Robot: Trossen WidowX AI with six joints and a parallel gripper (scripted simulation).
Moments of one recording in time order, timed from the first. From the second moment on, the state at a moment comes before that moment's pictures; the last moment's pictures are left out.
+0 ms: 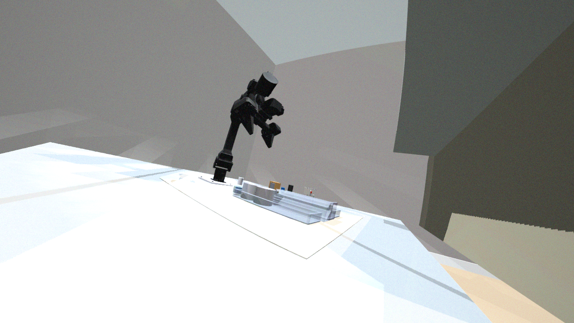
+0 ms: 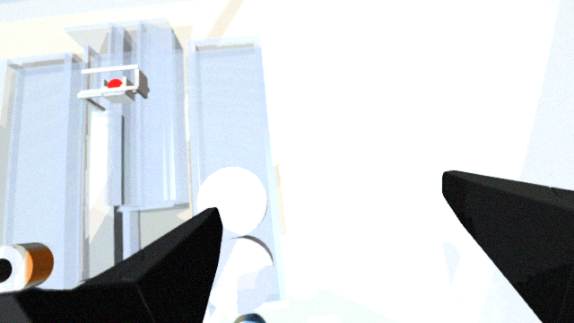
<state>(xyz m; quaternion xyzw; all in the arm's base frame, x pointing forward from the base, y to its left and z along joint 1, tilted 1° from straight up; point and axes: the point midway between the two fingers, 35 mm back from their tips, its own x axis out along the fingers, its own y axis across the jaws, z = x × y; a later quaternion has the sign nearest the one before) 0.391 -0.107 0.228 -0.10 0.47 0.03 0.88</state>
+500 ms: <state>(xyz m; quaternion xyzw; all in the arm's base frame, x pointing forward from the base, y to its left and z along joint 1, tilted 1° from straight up) 0.302 -0.070 0.139 -0.06 0.68 0.05 0.73</state>
